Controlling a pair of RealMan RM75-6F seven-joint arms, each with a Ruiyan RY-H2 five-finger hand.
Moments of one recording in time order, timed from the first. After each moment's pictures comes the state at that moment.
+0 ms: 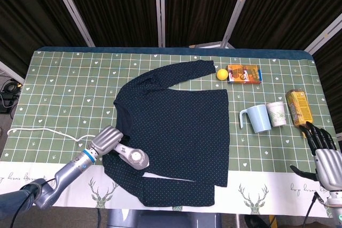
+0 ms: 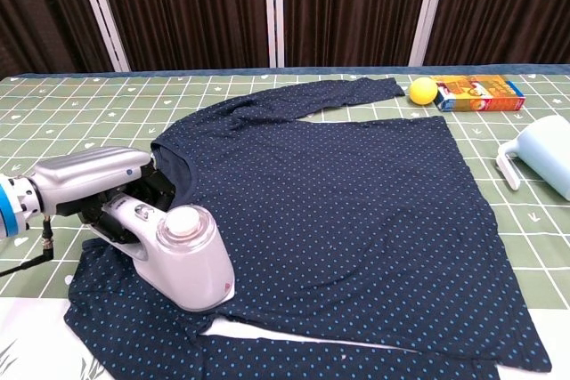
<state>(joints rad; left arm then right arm) -0.68 -1.59 0.08 -1.19 1.63 1.03 -0.23 0.07 -1.00 0.04 -1.67 -1.53 1.46 0.18</state>
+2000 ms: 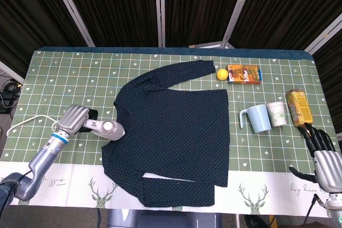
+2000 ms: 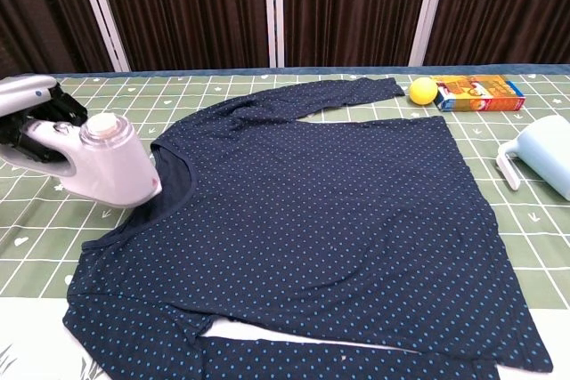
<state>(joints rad) -0.63 -1.46 -0.02 -1.09 1.45 1.03 -0.30 0.07 -0.99 0.03 -1.68 -1.55 1.48 0.18</state>
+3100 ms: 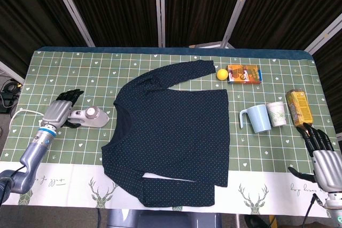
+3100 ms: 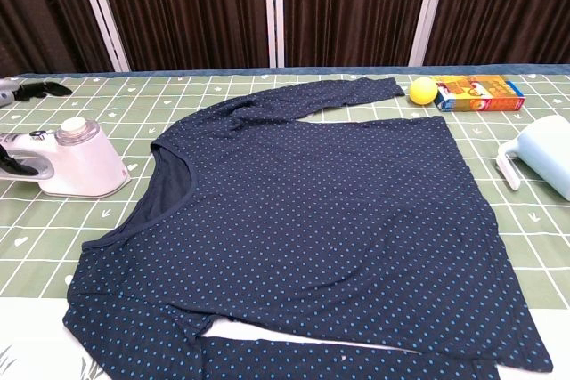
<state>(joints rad) -0.60 -1.45 -0.08 -1.02 1.32 0.91 -0.21 0.07 -0.99 0.03 -1.69 -1.56 1.47 0.18</state>
